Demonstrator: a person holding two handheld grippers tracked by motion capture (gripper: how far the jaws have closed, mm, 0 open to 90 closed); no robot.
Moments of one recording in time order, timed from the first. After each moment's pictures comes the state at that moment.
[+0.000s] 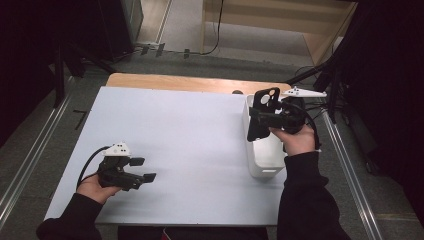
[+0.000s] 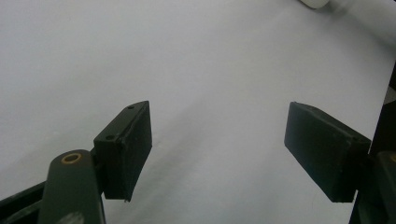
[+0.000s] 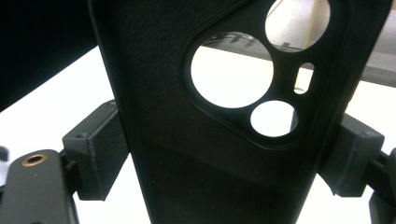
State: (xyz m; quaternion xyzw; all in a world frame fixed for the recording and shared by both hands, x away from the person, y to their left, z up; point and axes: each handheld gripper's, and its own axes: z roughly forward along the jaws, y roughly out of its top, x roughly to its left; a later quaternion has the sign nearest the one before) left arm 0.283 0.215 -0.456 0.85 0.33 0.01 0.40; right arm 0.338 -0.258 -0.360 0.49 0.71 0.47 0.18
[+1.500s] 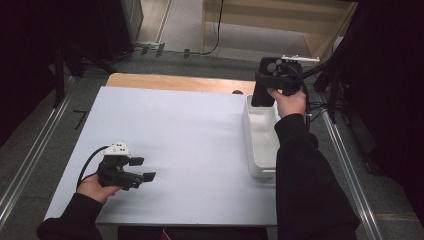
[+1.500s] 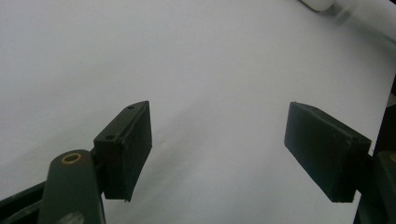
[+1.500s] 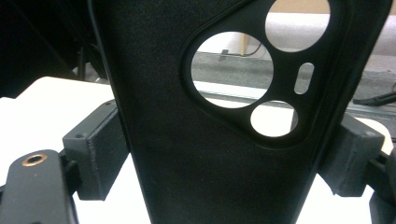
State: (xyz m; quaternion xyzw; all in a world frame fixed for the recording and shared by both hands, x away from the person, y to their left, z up) left arm 0.285 0.217 -0.459 0.85 0.34 0.01 0.41; right arm 0.445 -0.275 -0.350 0.58 0.65 0.43 0.24
